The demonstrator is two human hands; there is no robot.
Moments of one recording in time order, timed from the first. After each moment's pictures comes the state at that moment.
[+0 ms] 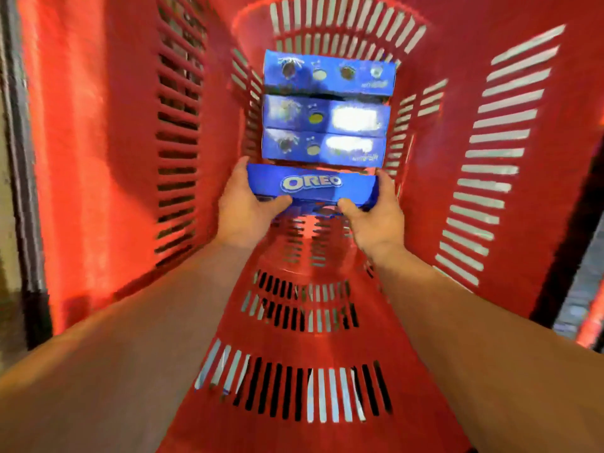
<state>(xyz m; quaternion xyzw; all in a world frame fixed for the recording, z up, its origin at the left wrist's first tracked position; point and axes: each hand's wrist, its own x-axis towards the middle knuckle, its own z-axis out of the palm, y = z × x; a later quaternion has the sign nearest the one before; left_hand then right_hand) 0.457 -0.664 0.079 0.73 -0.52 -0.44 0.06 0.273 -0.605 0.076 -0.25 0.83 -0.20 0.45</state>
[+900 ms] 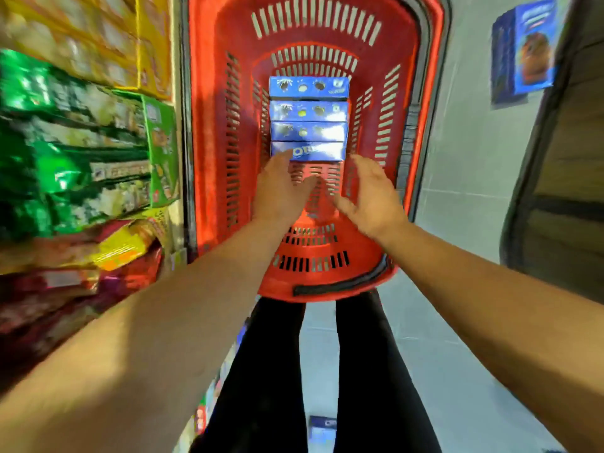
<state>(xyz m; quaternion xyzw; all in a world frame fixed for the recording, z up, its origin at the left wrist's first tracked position) 0.404 -0.621 0.308 0.67 -0.61 -0.42 0.01 0.242 -0.561 0.306 -0.51 0.74 -0.08 0.42</state>
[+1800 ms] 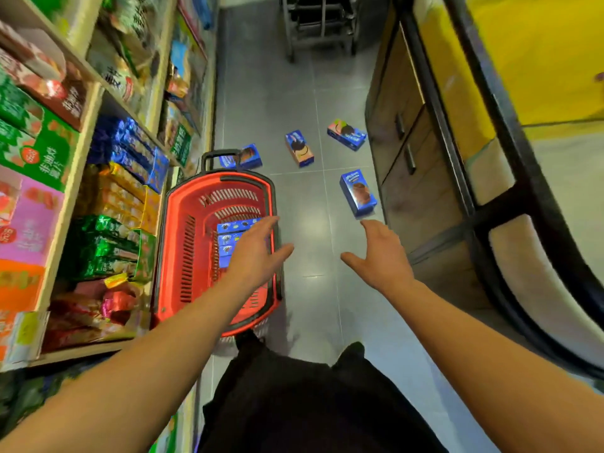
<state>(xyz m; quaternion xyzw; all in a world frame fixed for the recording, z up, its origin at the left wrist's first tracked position) 0.220 -0.455 0.668 0.51 -0.79 -0.33 0.06 0.005 -0.345 0.644 -0.48 0.82 -0.13 0.27</state>
